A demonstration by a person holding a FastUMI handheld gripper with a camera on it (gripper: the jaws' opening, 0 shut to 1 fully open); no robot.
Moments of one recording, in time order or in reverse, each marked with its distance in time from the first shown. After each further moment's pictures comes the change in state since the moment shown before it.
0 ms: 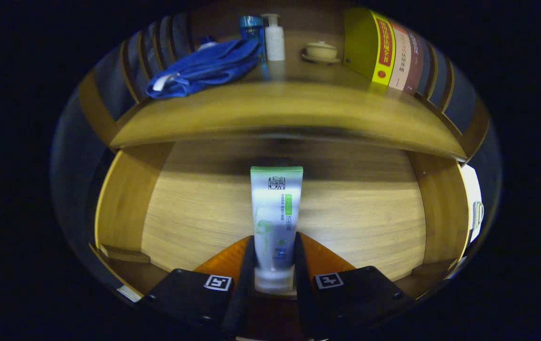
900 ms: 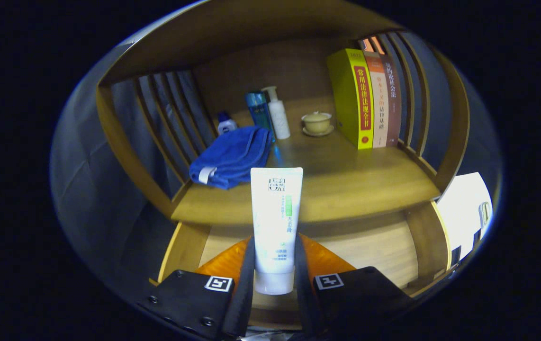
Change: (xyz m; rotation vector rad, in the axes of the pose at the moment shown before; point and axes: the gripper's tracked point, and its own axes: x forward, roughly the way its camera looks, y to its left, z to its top) arm -0.061 -0.018 0.129 0.106 -0.364 0.114
